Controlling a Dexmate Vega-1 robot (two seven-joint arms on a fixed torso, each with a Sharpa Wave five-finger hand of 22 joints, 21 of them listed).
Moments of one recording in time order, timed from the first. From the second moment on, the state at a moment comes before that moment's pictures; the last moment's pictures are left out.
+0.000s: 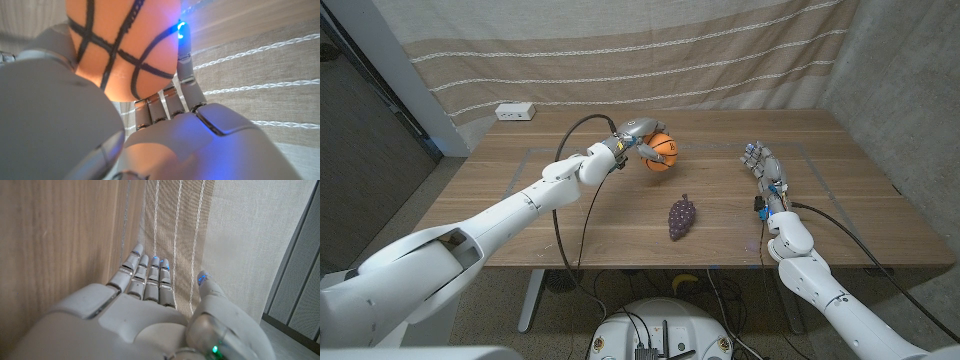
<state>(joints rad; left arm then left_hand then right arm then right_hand) 0.48 0.56 0.81 -1.43 0.52 -0.11 0.22 1.04 -0.41 0.57 -0.14 0.65 0.69 0.01 0.66 0.43 0.75 -0.05 0.57 0.65 0.70 0.03 0.58 0.67 0.85 -0.03 1.27 0.40 -1.06 -0.44 -0.30 -1.41 0.58 0.50 -0.20 0.43 0.18 0.43 -0.13 0.25 0.47 0.12 0.21 0.20 0.44 0.11 0.23 0.24 0.29 0.05 0.28 0.44 0.43 0.08 0.29 0.18</state>
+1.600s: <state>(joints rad) 0.58 0.49 0.62 -1.28 0.16 -0.45 0.36 1.04 -0.41 0.57 -0.14 0.65 0.72 0.04 0.63 0.43 0.79 -0.02 0.55 0.65 0.72 0.05 0.58 0.72 0.87 -0.06 1.31 0.37 -1.03 -0.43 -0.32 -1.42 0.54 0.47 -0.23 0.42 0.16 0.43 -0.13 0.25 0.47 0.12 0.21 0.20 0.44 0.11 0.23 0.24 0.29 0.05 0.27 0.44 0.43 0.08 0.28 0.18</state>
